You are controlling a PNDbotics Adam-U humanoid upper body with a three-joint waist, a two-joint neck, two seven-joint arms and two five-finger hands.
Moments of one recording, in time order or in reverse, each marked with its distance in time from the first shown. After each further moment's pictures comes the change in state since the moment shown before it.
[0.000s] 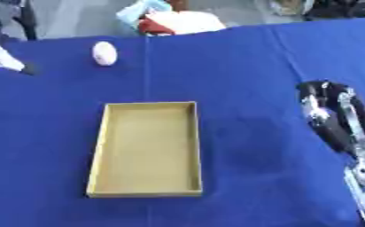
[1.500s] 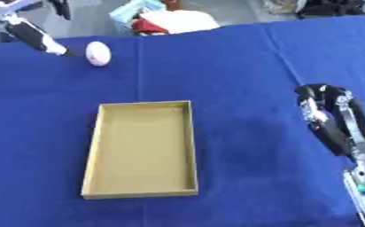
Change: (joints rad) left arm -0.279 -0.261 0.011 0.494 -0.318 0.049 0.077; right arm 0.007 0.008 0.012 0.000 -0.006 -0.001 0.002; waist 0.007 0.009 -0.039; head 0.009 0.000
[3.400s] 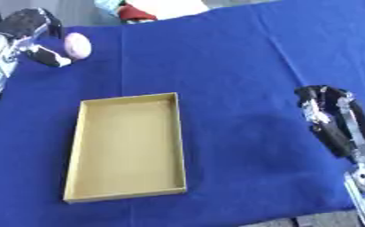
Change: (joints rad) left arm -0.021 -0.067 0.082 0.267 -0.289 0.202 0.263; right arm -0.014 0.001 0.005 0.000 -0.022 -0.009 -0.001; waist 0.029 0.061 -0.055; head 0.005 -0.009
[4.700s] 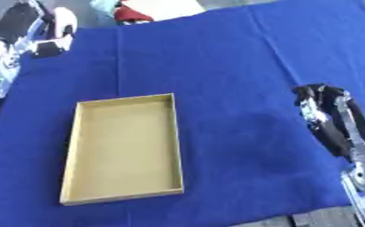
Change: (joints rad) left arm 0.021 0.007 -0.033 -0.107 0.189 -0.110 0.246; right arm 0.000 0.008 -0.006 0.000 -0.007 -0.002 0.002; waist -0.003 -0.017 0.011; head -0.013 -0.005
